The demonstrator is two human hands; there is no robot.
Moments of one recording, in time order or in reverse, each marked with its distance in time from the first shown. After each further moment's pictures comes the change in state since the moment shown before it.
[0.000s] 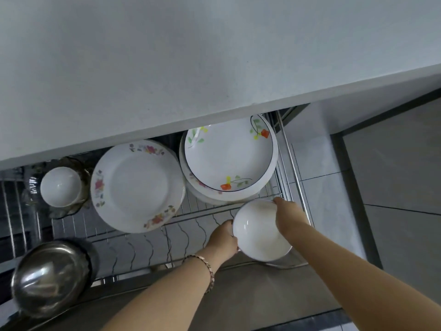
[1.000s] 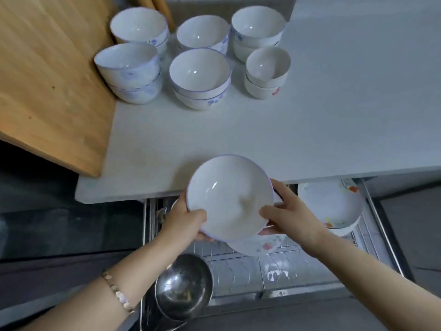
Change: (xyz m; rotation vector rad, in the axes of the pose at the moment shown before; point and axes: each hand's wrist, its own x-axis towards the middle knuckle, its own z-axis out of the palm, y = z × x) left_hand -0.233 -0.069 -0.368 -0.557 0.388 0.421; right_hand -0.231 -0.331 -0.078 0.960 -0.191 -0.462
